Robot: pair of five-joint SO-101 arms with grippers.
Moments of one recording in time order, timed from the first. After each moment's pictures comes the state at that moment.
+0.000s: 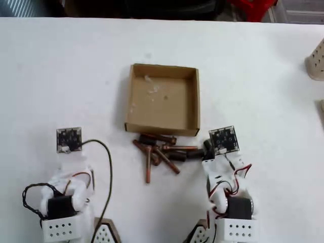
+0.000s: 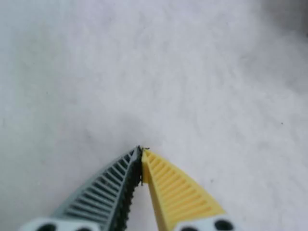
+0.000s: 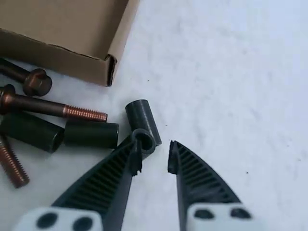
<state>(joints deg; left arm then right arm) -14.7 -103.6 97.1 73.2 0.9 -0.2 -102.2 94.2 60.4 17.5</state>
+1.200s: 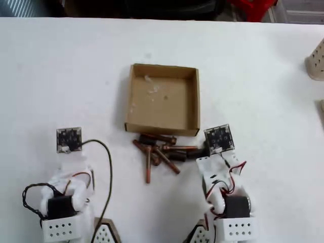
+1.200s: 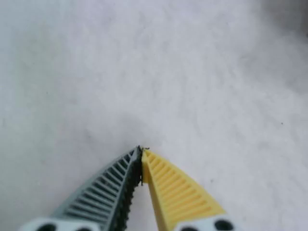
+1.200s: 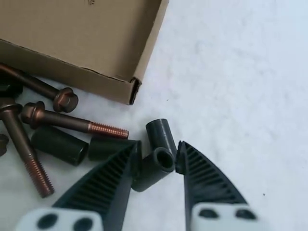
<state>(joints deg) -14.7 -103.6 97.1 73.2 0.9 -6.0 -97.9 92.1 56.7 14.9</state>
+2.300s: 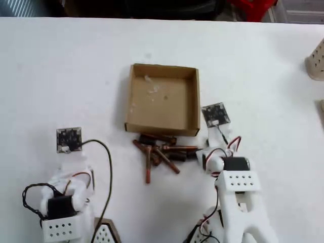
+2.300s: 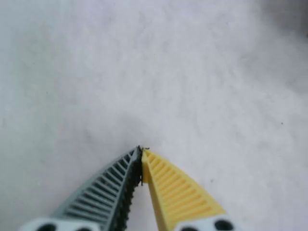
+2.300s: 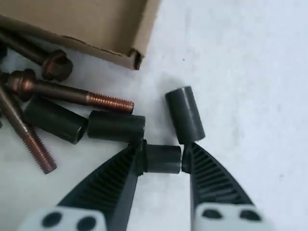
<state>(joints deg) -14.7 -103.6 97.1 73.2 0.9 -4.3 -48.6 71.9 47.6 19.9</state>
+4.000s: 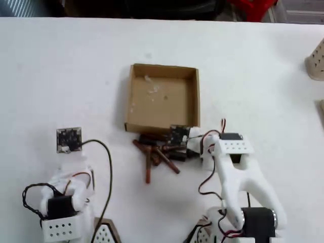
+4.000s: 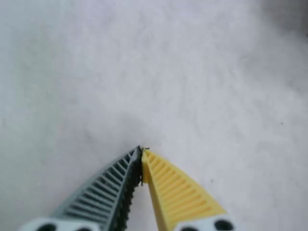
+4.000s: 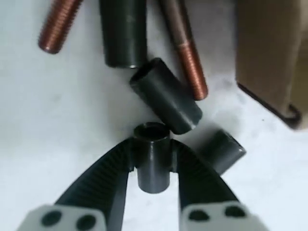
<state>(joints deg) -14.7 -103.6 97.1 73.2 0.9 -3.8 -17.4 57.1 46.4 75.1</state>
